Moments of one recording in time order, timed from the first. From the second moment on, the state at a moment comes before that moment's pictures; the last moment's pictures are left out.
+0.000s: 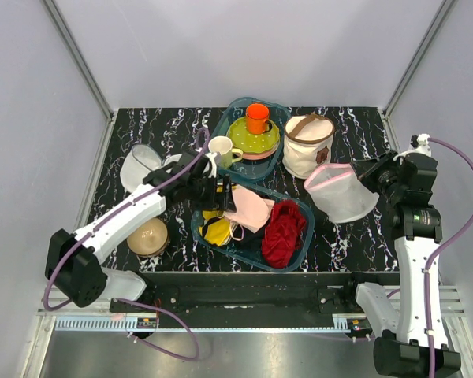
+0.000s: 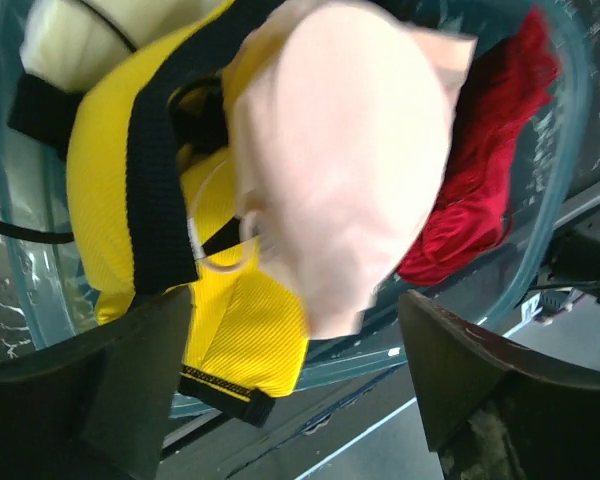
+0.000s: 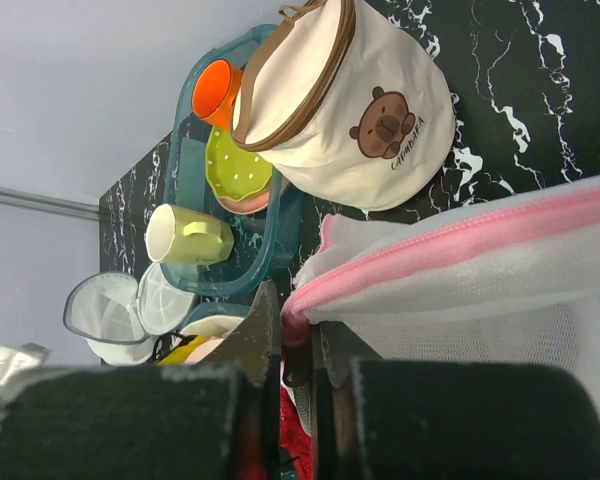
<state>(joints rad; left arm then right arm) -0.60 1.34 1.05 -0.66 0.27 -0.51 -0.14 0.82 1.03 -0.57 -0.23 0.67</state>
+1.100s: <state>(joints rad) -0.72 1.78 1.58 -0.17 0.59 -0.70 -0.12 0.83 0.98 -0.26 -0.69 0.67</state>
